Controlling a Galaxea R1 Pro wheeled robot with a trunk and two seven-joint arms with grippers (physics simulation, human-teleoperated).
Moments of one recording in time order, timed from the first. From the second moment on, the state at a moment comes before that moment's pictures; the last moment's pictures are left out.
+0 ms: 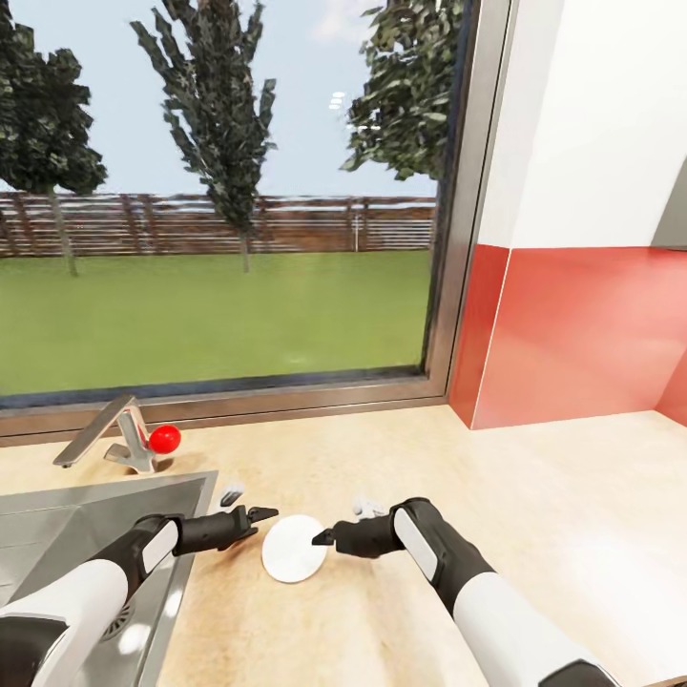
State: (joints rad) left arm -0.82 0.18 -0.14 -0.20 0.50 0.56 -0.82; right arm -0.71 0.16 0.26 -0.59 -0.46 0.83 0.32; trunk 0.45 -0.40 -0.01
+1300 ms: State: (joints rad) left arm -0.79 0.12 -0.15 -0.20 0.50 0.56 -0.82; right arm -0.71 0.17 0.26 -0.56 -0.46 0.82 0.32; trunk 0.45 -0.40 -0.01
